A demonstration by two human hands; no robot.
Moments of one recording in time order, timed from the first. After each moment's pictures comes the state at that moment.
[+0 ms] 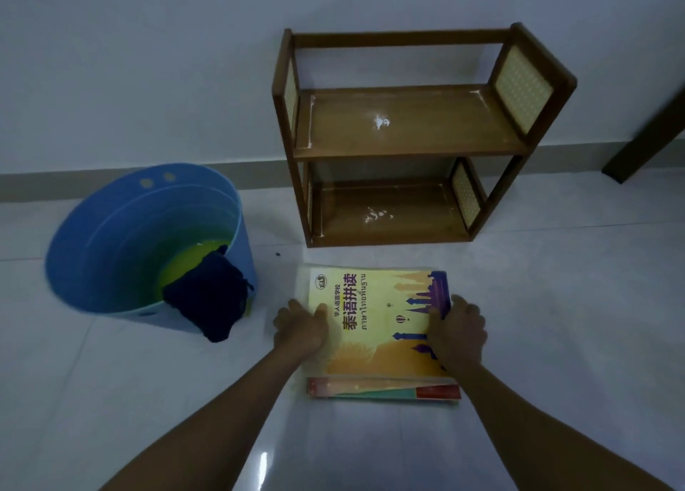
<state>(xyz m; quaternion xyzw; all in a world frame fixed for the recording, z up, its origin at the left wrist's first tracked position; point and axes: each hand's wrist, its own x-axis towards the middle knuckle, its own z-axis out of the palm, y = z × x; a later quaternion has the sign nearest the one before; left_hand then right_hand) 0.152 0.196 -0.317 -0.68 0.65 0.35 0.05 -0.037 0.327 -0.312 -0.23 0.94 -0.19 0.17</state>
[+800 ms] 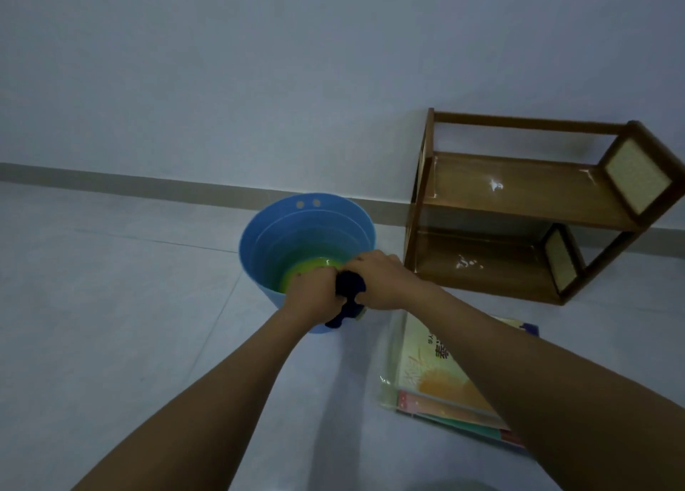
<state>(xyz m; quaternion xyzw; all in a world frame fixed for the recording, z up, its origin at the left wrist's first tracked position) 0.305 0.135 -0.165 -0.54 0.83 0.15 -0.01 0.156 0.152 -0.157 -0.78 0.60 -0.03 0.15</state>
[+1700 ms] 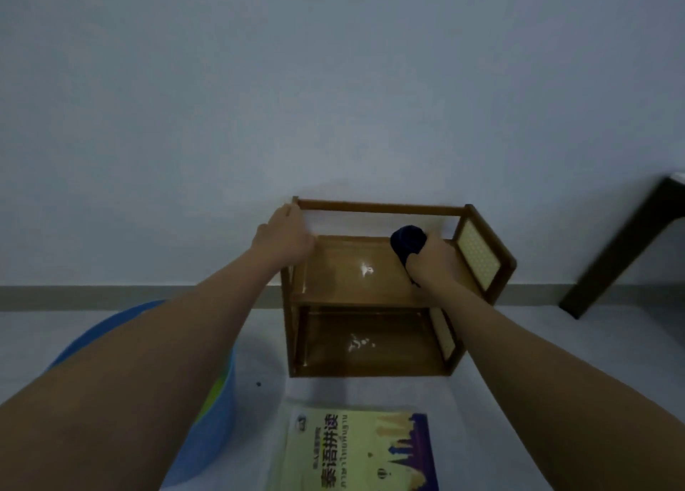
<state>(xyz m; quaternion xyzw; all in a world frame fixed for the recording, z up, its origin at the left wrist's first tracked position) 0.064 -0.021 -0.051 -0.48 0.85 0.17 -0.12 -0.127 0.131 -0.059 -0.34 0.88 -0.32 0.08</state>
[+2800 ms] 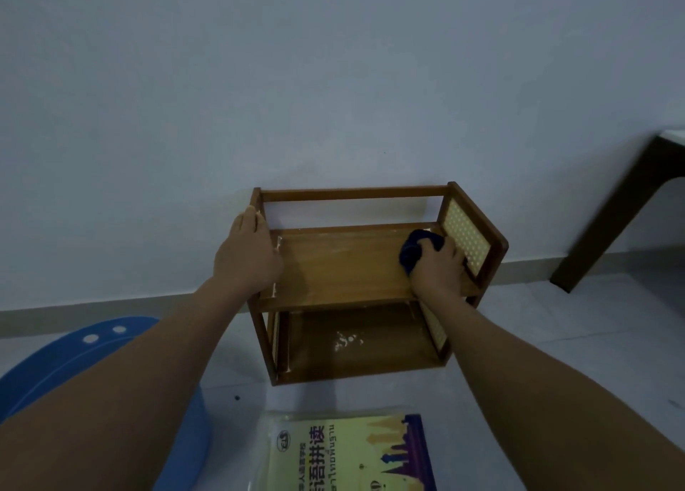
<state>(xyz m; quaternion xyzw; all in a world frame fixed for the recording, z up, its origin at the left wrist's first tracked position) 0.051 -0.008 -0.081 -0.49 0.86 0.08 -0.11 -0.199 0.125 -0.144 -0.30 0.93 -0.19 0.00</state>
